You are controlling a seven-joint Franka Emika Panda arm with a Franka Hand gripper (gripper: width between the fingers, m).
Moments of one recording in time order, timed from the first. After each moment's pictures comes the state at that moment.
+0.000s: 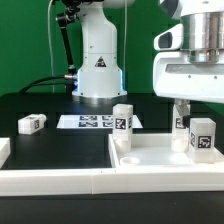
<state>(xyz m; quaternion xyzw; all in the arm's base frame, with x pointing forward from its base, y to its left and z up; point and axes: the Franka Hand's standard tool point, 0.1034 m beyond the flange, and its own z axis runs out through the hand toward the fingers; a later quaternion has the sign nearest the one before) 0.633 0.124 0.080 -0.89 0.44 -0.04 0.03</state>
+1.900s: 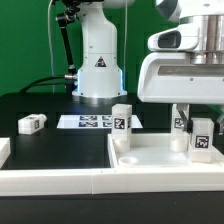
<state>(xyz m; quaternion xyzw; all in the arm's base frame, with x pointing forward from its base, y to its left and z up) 0.632 0.117 0.076 -0.99 0.12 -0.05 0.00</state>
